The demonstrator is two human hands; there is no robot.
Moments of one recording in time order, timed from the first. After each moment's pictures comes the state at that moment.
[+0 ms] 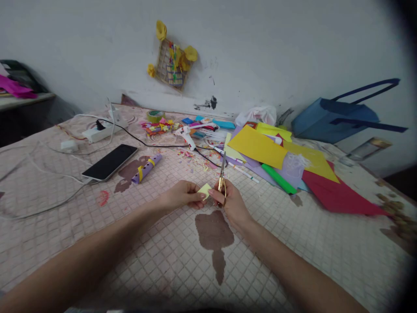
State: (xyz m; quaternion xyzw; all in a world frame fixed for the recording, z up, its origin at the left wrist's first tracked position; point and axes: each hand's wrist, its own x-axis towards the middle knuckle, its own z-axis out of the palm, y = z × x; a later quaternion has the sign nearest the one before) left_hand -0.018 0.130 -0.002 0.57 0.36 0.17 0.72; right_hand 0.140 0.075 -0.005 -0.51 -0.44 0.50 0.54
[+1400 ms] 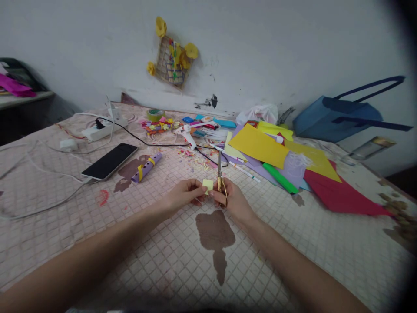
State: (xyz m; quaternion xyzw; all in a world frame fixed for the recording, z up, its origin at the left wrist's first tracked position) left_hand -0.011 0.121 -0.002 0.53 0.37 0.29 0.70; right_hand 0.148 0.076 -0.001 -0.48 -0.48 0.54 0.50
